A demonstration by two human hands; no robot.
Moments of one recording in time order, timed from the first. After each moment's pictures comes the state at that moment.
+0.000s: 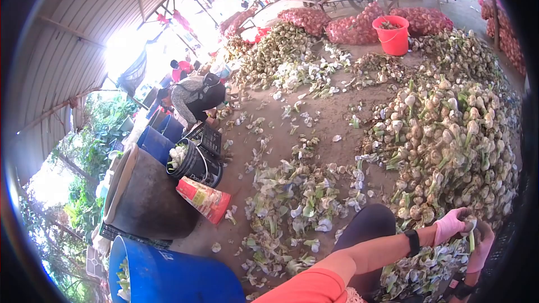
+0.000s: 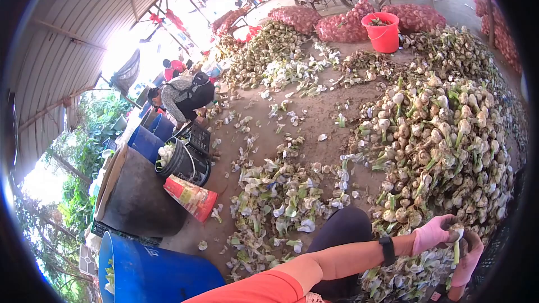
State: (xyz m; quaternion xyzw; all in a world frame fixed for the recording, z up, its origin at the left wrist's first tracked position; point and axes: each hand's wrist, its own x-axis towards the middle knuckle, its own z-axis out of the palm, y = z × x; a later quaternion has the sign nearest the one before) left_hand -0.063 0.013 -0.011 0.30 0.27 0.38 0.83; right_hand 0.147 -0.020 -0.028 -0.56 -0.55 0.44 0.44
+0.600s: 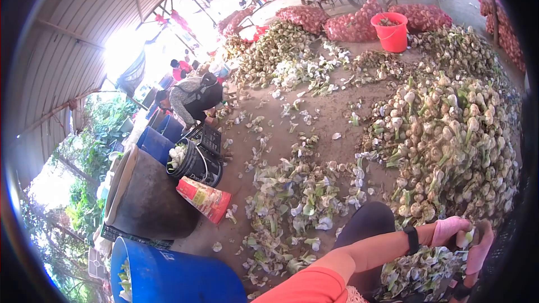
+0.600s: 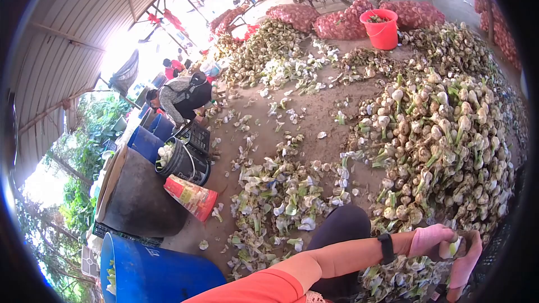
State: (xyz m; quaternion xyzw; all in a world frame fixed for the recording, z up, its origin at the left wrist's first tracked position) left_hand -0.066 0.008 -0.016 0.26 0.22 0.25 0.91; right_hand 0.135 -0.036 -0.051 -0.63 -0.56 0.21 0.49
